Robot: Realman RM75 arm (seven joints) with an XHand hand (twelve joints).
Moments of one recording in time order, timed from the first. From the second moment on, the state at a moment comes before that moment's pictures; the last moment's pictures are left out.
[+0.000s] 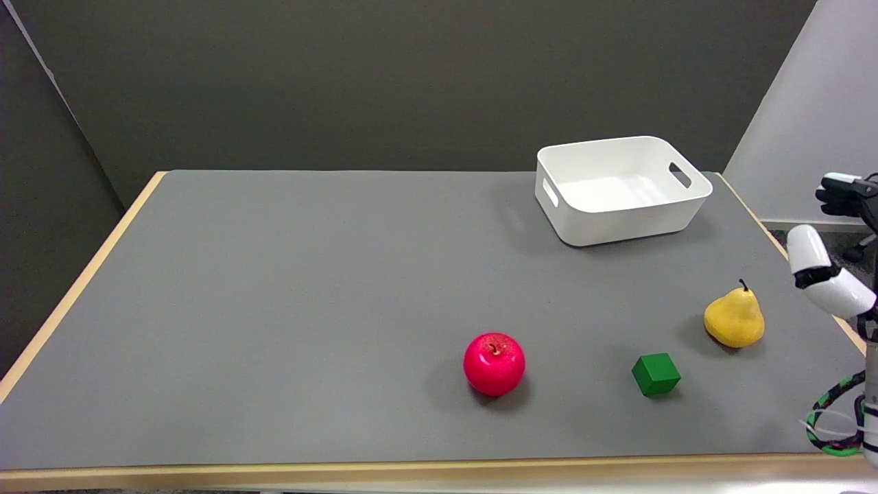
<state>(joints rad) -0.47 -0.88 -1.65 1.02 1.07 1.58 0.77</state>
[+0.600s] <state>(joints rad) -0.53 -0.89 -1.77 1.02 1.12 1.63 0.74</state>
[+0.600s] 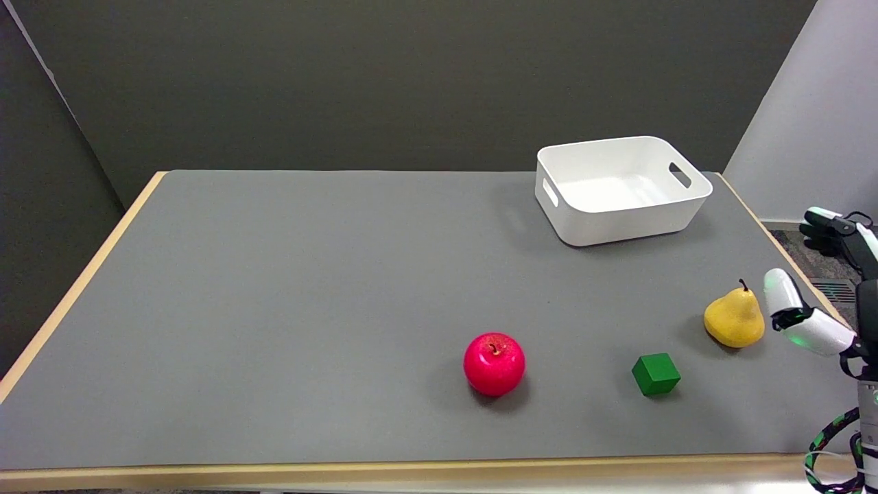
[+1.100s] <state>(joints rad) -0.56 -0.85 -1.63 1.03 1.14 1.51 0.58</state>
